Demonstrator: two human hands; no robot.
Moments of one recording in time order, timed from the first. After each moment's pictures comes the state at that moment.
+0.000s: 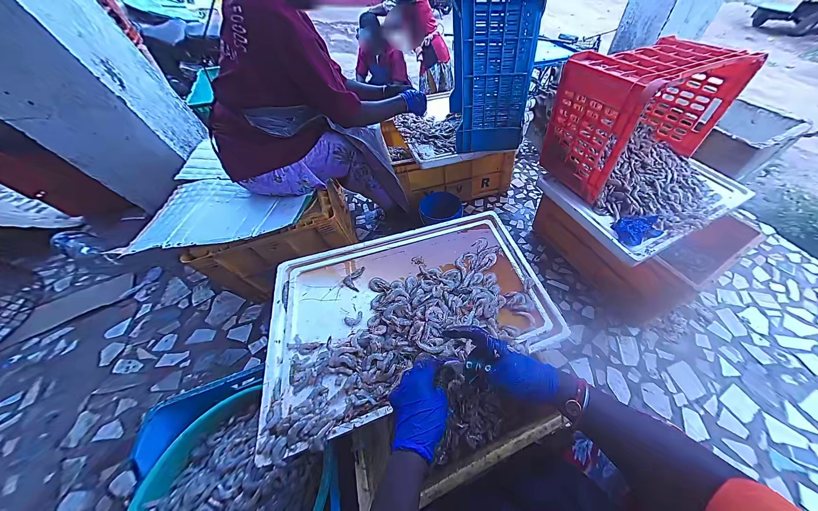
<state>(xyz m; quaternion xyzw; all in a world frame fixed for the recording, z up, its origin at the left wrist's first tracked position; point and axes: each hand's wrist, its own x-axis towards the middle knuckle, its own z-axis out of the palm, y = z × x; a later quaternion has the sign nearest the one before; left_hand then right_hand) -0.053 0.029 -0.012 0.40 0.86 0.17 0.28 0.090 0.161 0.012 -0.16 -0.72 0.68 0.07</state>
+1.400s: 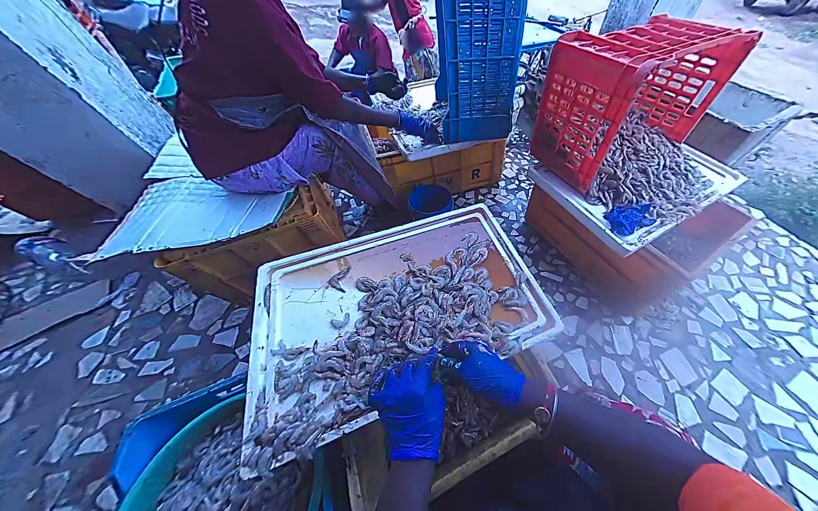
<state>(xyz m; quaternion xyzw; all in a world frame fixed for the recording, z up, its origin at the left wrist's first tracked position) -0.038 0.030 -0.048 0.46 0.84 0.26 -0.08 0.064 0.145 -0.010 -0.35 -0.69 0.63 0.04</state>
